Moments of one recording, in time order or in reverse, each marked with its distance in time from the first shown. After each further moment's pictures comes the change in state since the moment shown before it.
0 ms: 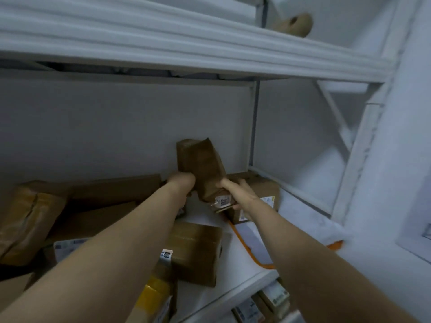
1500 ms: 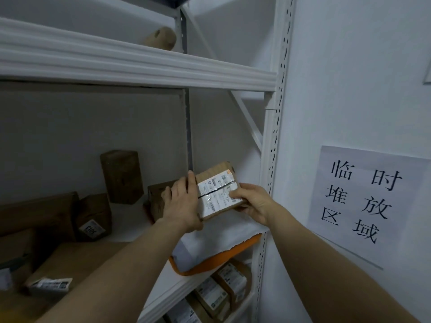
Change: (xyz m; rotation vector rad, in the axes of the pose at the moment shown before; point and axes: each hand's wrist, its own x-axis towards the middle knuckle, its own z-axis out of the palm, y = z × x) left_hand -0.065 -0.012 0.177 1.077 -0.067 0.774; right_hand -0.049 0.040 -0.217 0.344 0.066 -0.035
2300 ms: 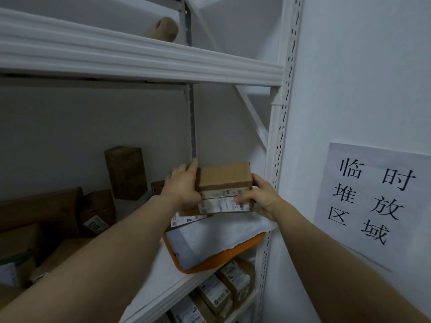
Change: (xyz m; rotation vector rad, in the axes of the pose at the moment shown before) left_hand 0.029 -0.009 -0.035 -0.098 -0.068 0.040; right_hand 0.012 0.000 -0.015 -0.209 -0.009 -0.123
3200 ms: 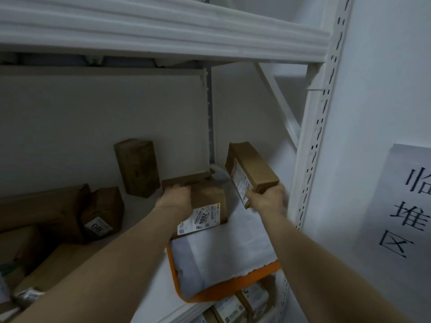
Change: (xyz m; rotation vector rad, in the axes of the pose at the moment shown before) left_hand 0.052 -0.045 0.051 0.151 -0.158 -0.307; right_hand 0.124 0.061 0.020 -0.221 0.526 0.177
